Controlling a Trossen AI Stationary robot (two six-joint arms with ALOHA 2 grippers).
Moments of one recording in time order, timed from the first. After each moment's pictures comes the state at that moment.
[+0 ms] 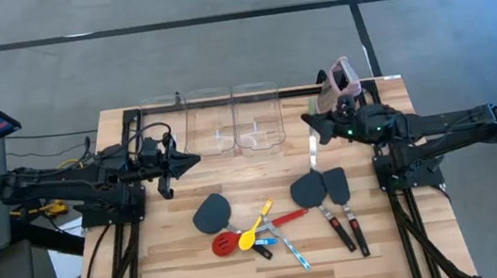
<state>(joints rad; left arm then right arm) 0.00 0.65 0.45 0.32 -0.06 -0.25 -0.04 0.85 0.67 0.06 0.47 0.75</state>
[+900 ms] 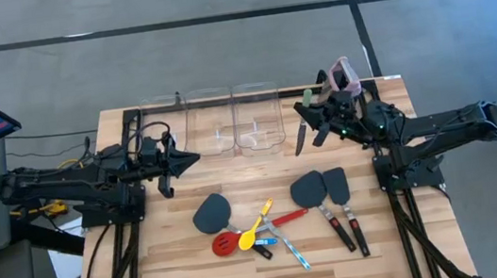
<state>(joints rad) 0.00 0.65 0.45 0.33 -0.09 -0.24 -0.03 0.96 0.67 0.46 0.47 0.37</state>
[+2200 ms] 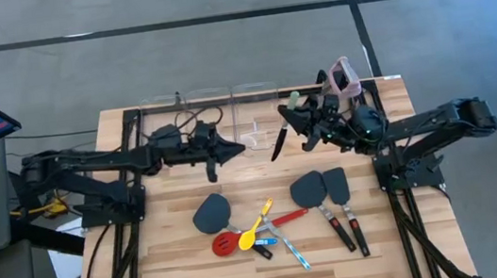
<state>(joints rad) 0.14 1.26 0.72 0.56 0.14 -0.38 -0.03 1.22 0.70 0.94 0.33 0.39</state>
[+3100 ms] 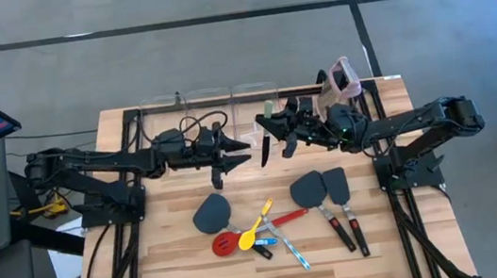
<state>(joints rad) 0.08 1.29 0.76 0.59 0.07 -0.20 -0.04 1.36 0.87 0.76 0.23 0.38</state>
